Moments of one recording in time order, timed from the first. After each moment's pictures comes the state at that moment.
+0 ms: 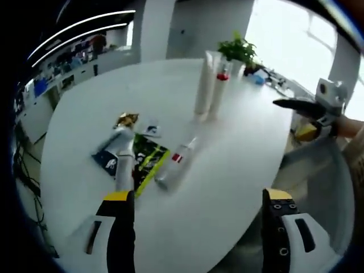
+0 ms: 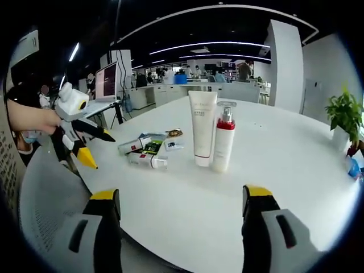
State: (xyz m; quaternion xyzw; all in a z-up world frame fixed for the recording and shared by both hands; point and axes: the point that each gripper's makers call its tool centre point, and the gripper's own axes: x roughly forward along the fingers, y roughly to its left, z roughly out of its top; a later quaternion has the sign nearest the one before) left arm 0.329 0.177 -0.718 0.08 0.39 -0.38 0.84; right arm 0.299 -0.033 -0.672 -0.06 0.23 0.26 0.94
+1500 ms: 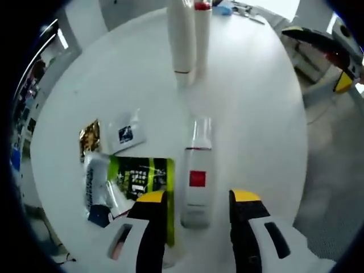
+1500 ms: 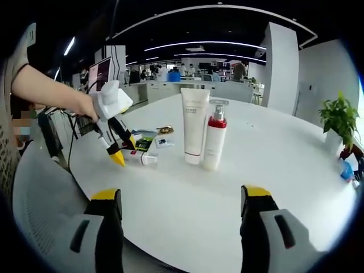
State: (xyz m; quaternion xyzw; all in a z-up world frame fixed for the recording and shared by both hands) left arm 0.391 0.154 -0.779 0.31 0.47 -0.46 0.69; right arm 0.304 -0.043 -0.676 -0.08 0.24 0.23 0.94
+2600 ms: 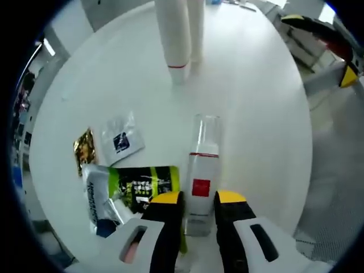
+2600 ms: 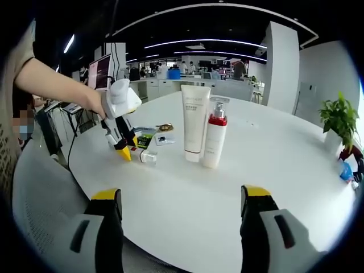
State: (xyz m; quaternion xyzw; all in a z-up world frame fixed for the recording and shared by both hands) left arm 0.398 0.150 -0.785 0.35 0.48 -0.47 0.65; right arm 0.304 -0.044 -0.679 -0.08 0.24 0.23 0.94
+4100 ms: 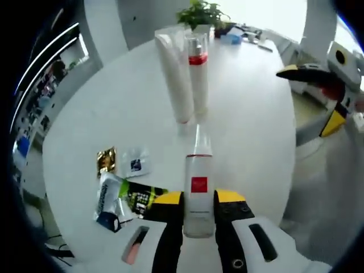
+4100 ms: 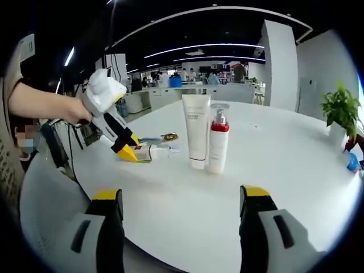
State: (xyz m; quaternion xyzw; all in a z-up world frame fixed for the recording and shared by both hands) left arm 0.375 0.115 -0.717 0.25 0.40 -0.44 0.77; right arm 0.303 -0.039 -0.666 -0.02 0.22 0.25 0.94
